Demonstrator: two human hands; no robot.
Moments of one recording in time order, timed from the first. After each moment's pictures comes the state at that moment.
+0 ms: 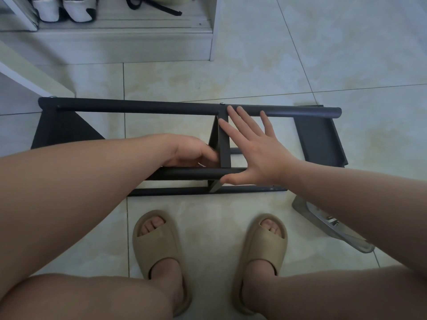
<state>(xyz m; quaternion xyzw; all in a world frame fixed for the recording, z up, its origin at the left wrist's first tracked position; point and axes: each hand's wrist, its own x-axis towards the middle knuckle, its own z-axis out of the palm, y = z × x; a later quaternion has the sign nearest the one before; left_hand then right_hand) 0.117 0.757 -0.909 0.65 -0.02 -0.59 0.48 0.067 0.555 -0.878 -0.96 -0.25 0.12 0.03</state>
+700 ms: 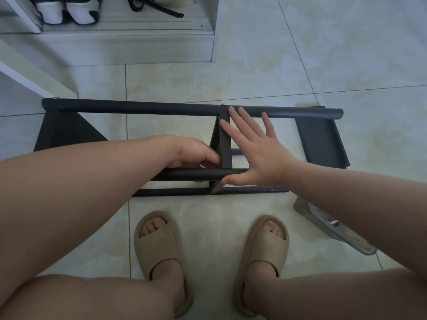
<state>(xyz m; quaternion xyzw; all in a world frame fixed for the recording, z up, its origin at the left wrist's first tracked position) 0.117 0.756 -0.912 0.66 -0.02 -0.59 0.46 0.067 0.556 -0.875 -0.96 -0.25 0.13 0.04</state>
